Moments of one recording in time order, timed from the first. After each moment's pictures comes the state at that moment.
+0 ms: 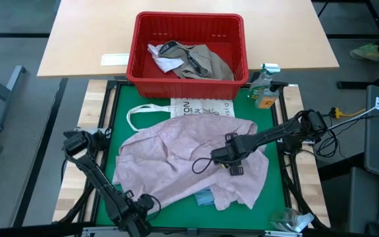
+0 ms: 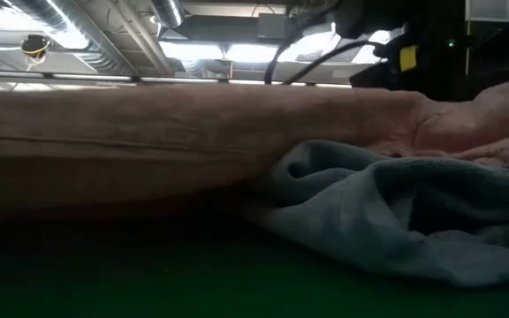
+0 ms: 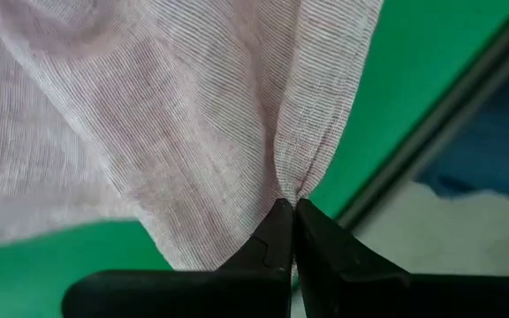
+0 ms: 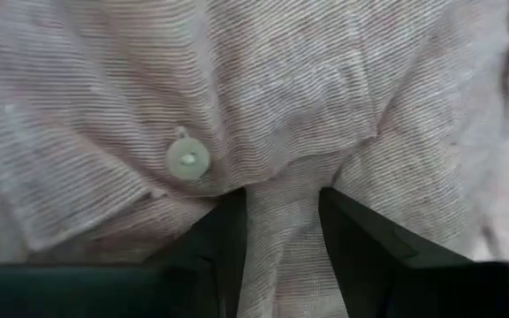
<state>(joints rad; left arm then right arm) -0.89 1.96 1.46 -0.93 -0.02 -1.56 0.25 1.73 1.17 -1.05 0.12 0.14</state>
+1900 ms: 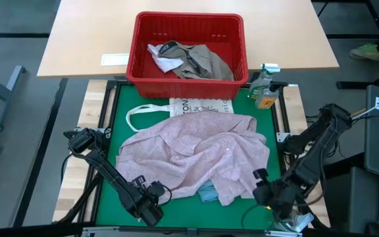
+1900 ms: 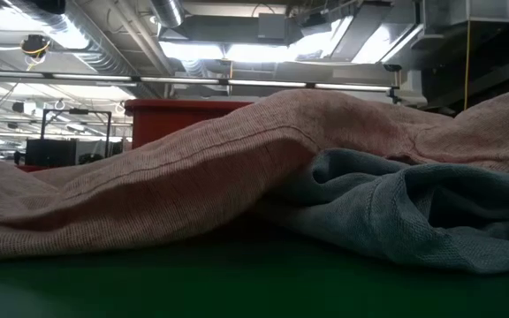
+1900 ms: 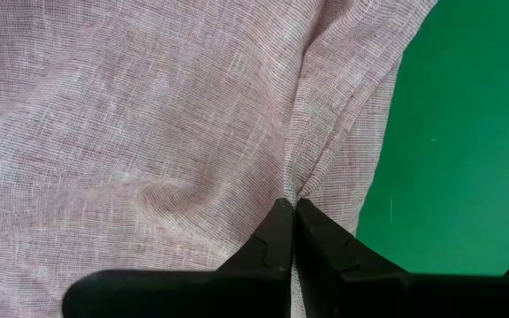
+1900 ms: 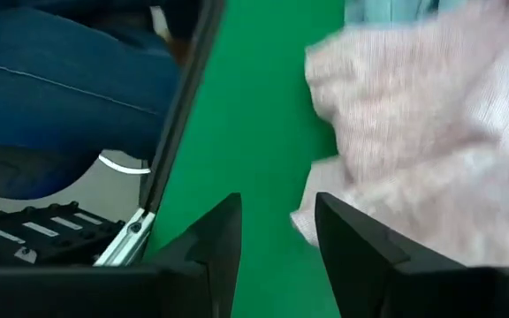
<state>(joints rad) -0.76 1.97 1.46 -1.03 -0.20 -1.36 0.92 1.38 1.20 -0.94 0.07 0.60</state>
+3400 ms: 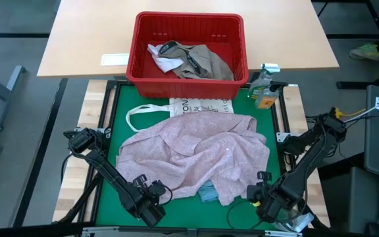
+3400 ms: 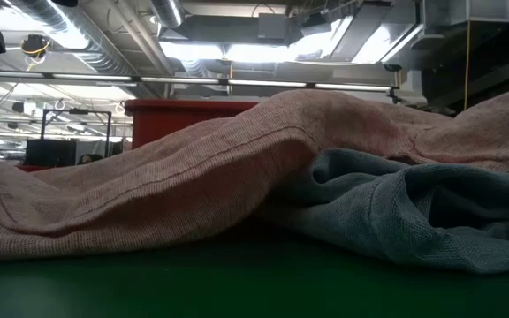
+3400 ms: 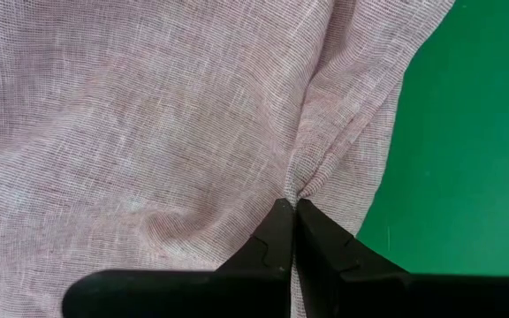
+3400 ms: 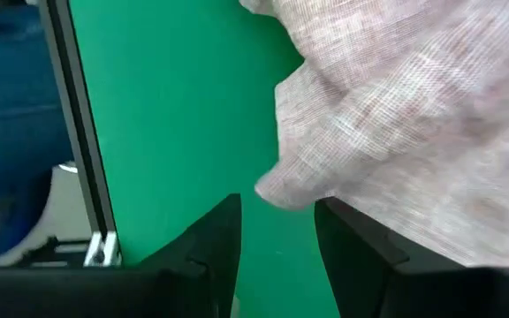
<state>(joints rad) -0.76 1.97 1.46 -1.02 -0.28 -1.36 0.92 1.57 1.16 -0.99 0.03 1.02</state>
